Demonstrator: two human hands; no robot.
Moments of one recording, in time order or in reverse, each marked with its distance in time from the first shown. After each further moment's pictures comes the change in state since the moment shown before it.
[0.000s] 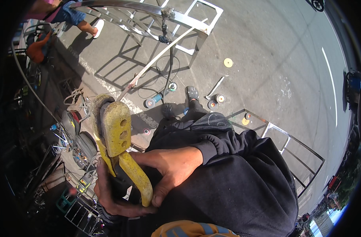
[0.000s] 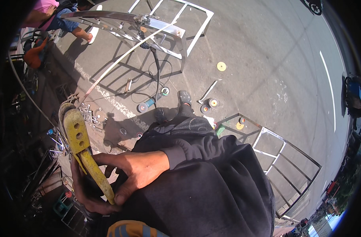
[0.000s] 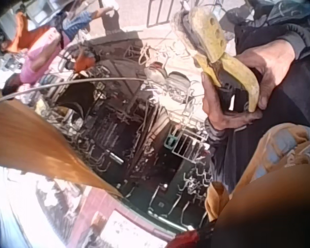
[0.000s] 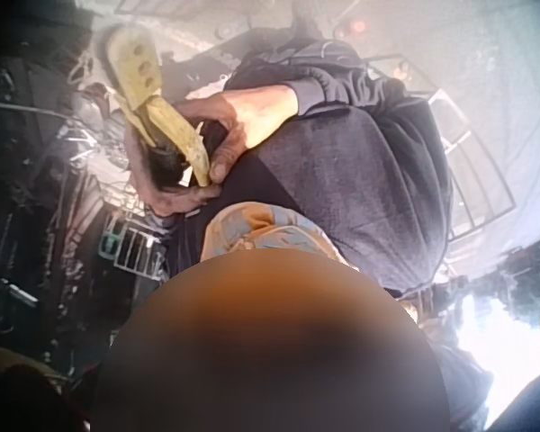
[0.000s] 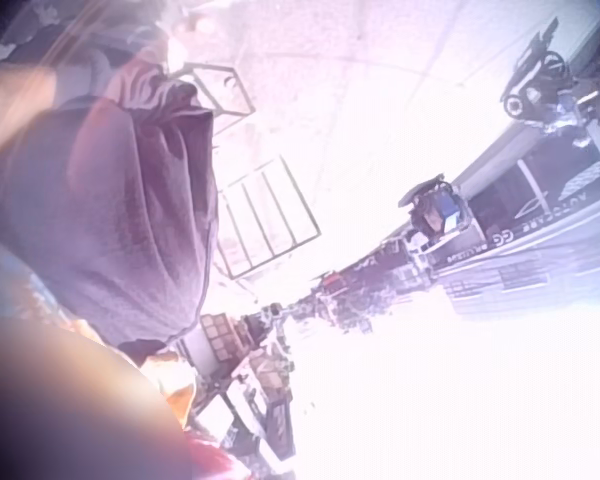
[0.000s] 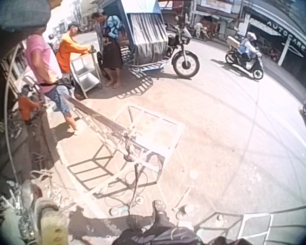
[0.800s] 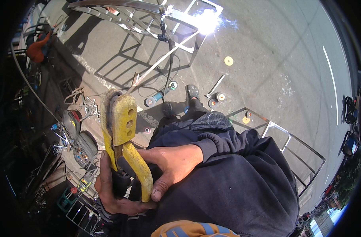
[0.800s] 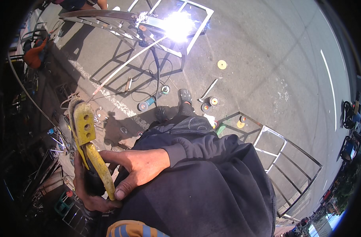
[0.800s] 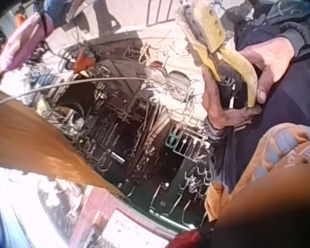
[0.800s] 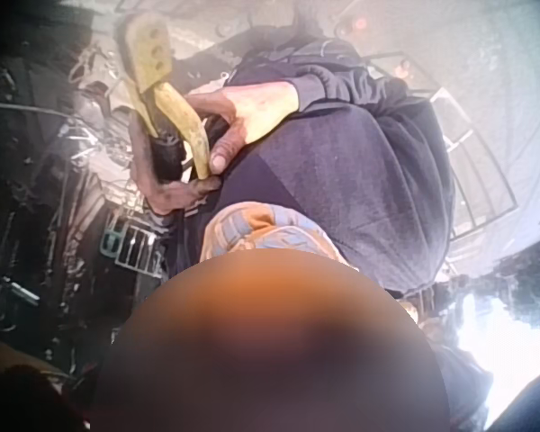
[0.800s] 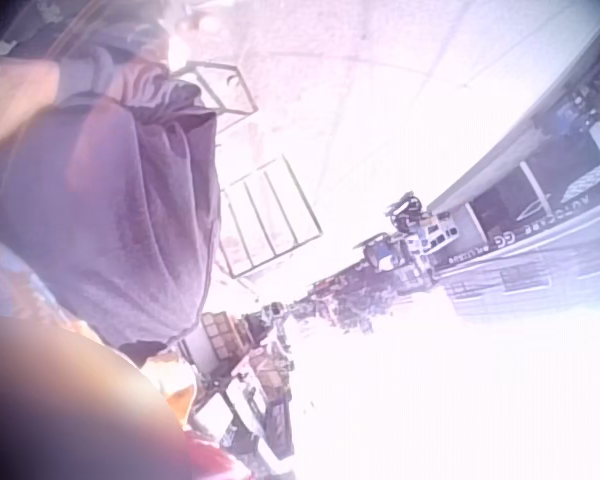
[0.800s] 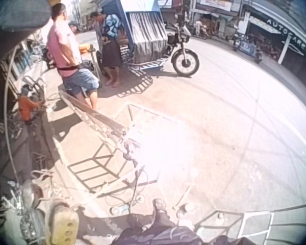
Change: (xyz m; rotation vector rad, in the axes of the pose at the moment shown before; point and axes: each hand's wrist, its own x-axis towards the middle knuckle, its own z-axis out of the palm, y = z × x) left_hand 0.094 -0.054 -0.076 -0.470 -1.304 -0.180; right_hand -0.010 0.002 -0.002 0.197 0.018 0.101
